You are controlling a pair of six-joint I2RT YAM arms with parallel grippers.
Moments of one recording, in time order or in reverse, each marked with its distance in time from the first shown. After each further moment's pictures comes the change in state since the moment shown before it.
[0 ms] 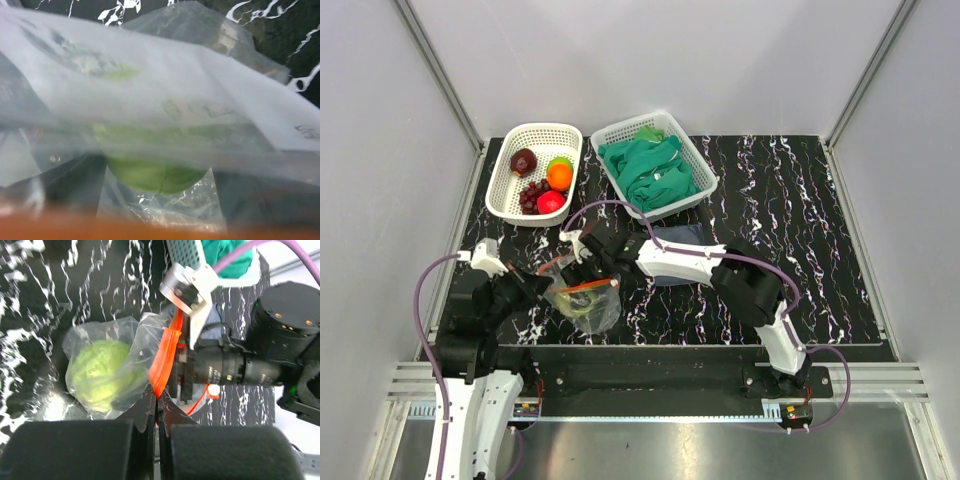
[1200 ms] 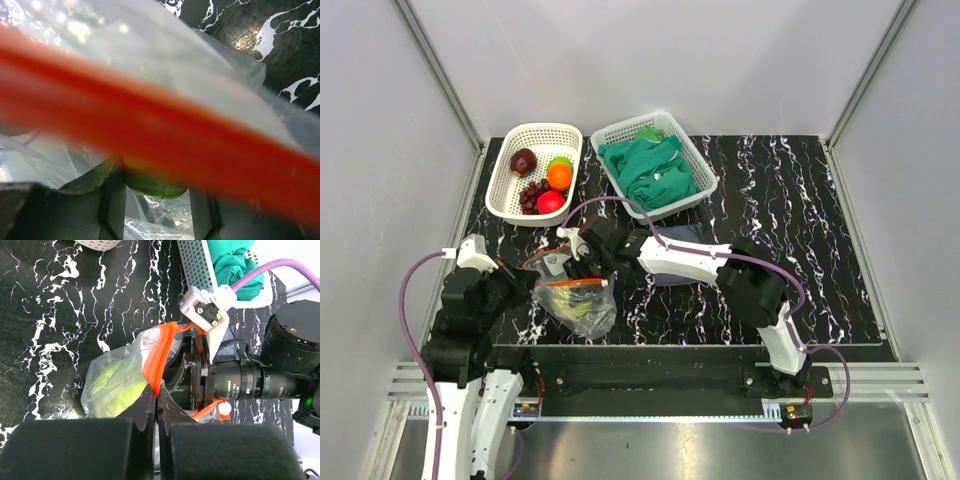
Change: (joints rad) left arm 0.000 0.018 0.090 -0.048 -0.130 0.042; right arm -0.005 -0.019 0.024 -0.010 -0.107 0.039
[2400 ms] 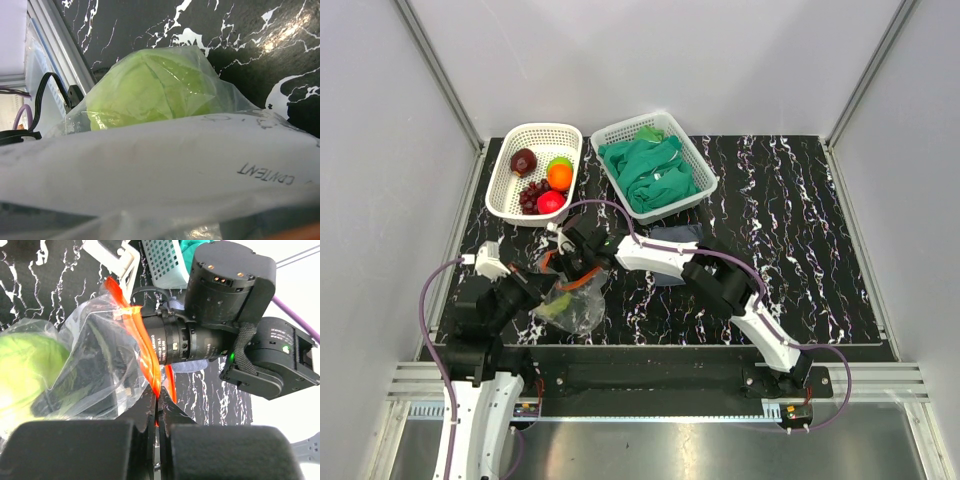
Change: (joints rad) left arm 0.003 -0.098 -0.227 0.208 0.203 -0.134; right arm -0.005 0.269 0.253 0.051 -0.064 0.240
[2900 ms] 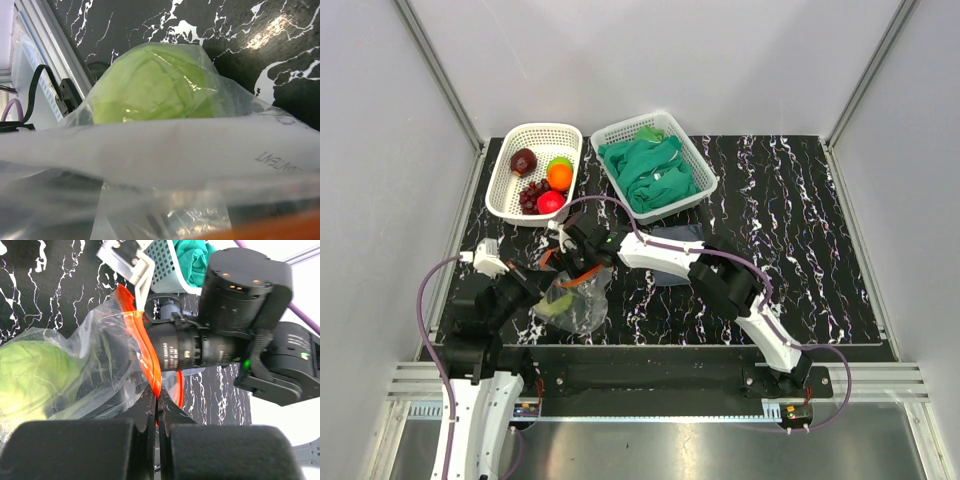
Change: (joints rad) left arm 0.000 0.031 0.032 0.007 -0.007 0.003; right arm -0.001 -0.061 -0.007 -0.081 0.044 -0.066
